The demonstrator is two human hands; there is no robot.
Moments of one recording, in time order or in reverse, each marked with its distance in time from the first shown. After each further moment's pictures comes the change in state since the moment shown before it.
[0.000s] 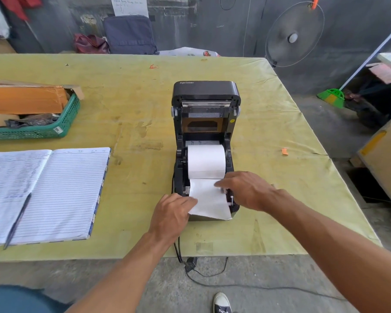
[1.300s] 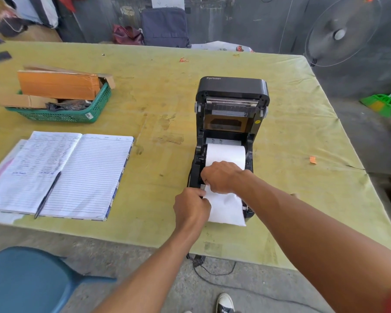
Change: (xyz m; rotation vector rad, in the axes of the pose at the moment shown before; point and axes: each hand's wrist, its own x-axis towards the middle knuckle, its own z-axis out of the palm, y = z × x) left_hand 0.034 0.039 0.002 -0.393 0.000 -1.055; right_hand 0.090 -0.055 -0.013 -0.188 -0.213 -0.067
